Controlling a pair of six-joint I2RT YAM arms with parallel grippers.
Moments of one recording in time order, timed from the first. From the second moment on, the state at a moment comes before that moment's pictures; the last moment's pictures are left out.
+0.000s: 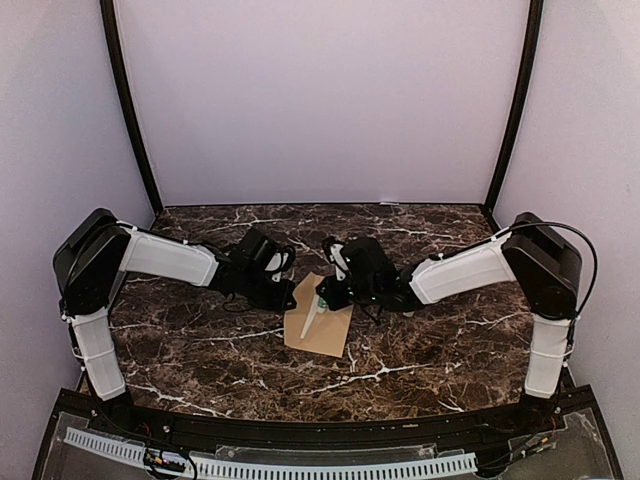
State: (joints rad) left arm -0.71 1.88 1.09 -0.16 0.19 -0.44; right arm 0.92 1.94 1.11 0.19 0.06 0.37
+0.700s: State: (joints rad) left arm -0.72 1.88 1.09 -0.16 0.19 -0.44; right arm 0.96 1.90 1.08 0.16 0.04 0.37
